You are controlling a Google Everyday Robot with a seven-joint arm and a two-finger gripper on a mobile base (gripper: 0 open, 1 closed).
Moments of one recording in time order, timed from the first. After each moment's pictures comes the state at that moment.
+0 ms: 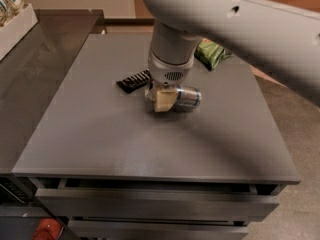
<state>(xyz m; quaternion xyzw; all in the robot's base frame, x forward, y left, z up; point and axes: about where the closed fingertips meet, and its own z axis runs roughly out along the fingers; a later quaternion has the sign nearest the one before) 0.530 -0.007 0.878 -0.75 0.64 -0.04 0.14</state>
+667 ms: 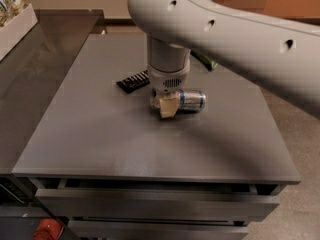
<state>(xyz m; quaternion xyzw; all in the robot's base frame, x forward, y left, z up) 0.529 -0.019 0.855 -0.76 0.64 -0.07 0.07</state>
